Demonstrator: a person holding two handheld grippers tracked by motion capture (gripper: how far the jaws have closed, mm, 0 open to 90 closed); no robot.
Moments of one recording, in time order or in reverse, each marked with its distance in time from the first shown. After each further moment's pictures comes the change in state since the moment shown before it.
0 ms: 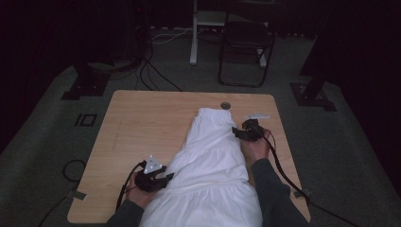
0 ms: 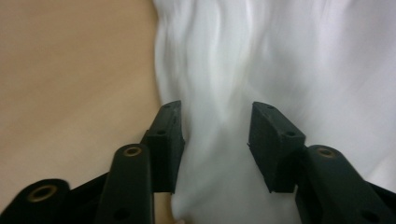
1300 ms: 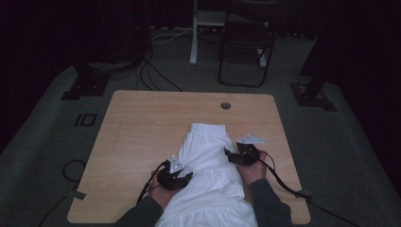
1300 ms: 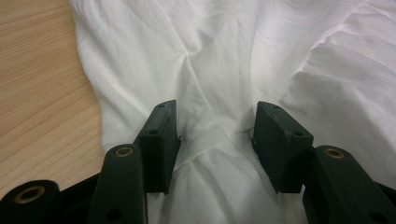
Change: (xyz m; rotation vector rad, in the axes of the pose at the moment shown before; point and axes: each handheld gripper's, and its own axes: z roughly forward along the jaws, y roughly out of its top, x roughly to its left) left arm -0.047 -0.004 0.062 0.052 0.039 0.059; right arm 0.052 -0.052 -0.030 -0.032 0.034 -0.065
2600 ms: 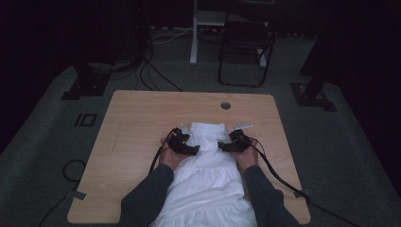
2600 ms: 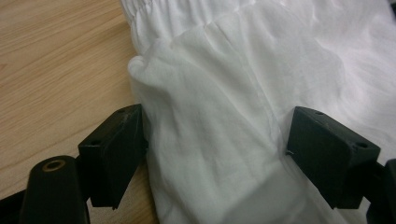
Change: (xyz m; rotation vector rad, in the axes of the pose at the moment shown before) left arm 0.069 0.080 0.082 0.096 0.041 -0.026; right arm -0.019 0.026 0.060 0.155 0.073 0.025
